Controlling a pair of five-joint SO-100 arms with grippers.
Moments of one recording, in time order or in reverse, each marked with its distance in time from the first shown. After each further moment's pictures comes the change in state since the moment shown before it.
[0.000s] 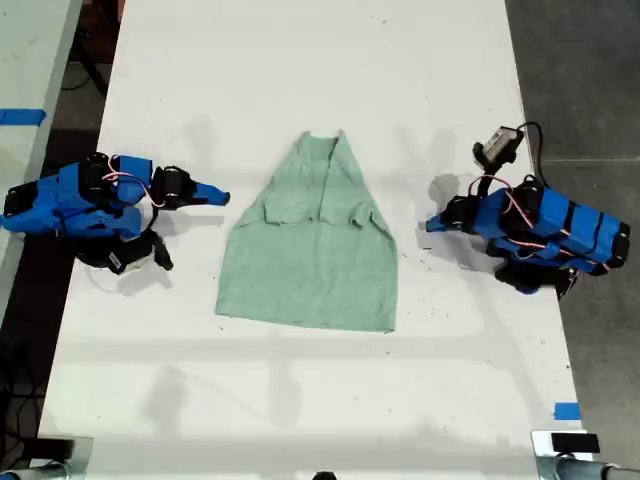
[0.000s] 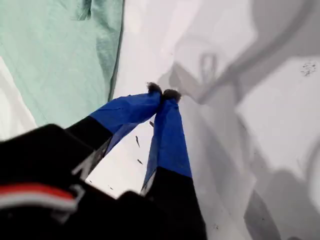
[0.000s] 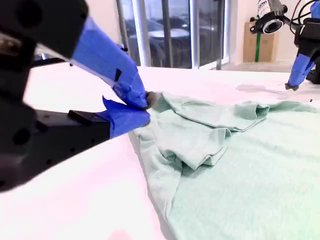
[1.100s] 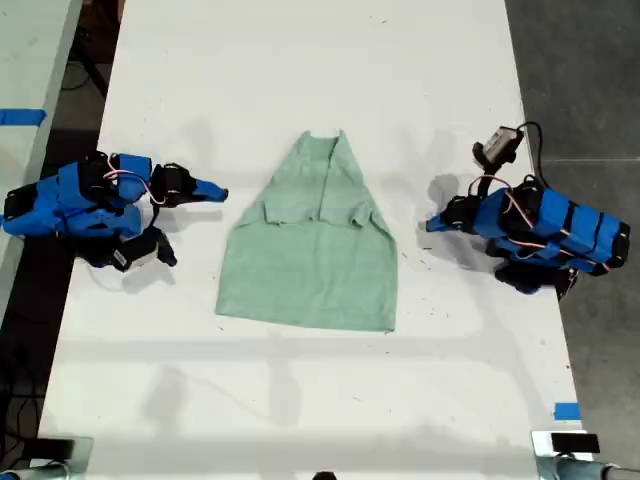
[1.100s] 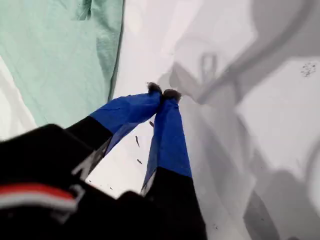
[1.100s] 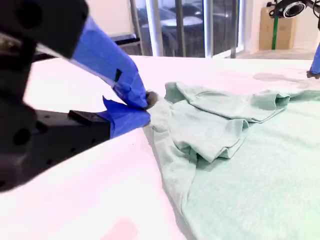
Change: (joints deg) arm 0 -3.0 0.0 0.0 2.2 0.0; arm 1 0.0 0.0 0.0 0.0 -0.5
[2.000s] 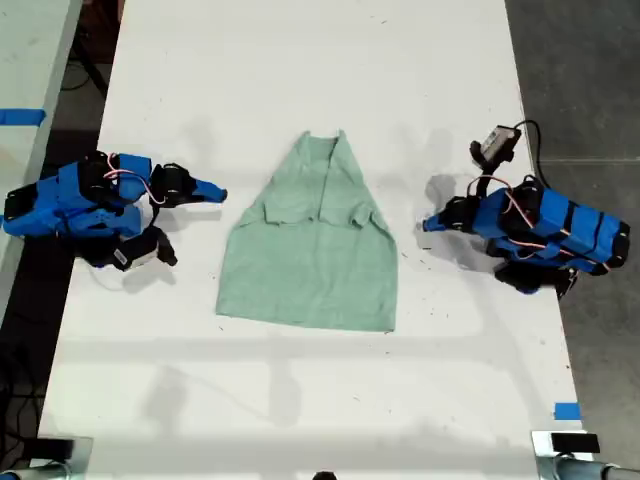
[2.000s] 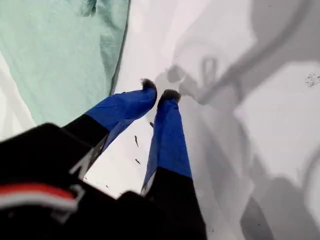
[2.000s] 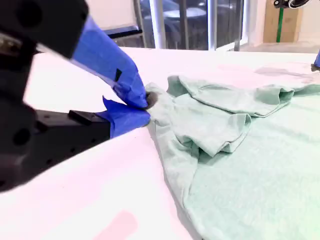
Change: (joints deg) arm 0 -0.3 0.3 0.0 1.5 -1.2; arm 1 -0.3 0.0 0.0 -0.7 -2.4
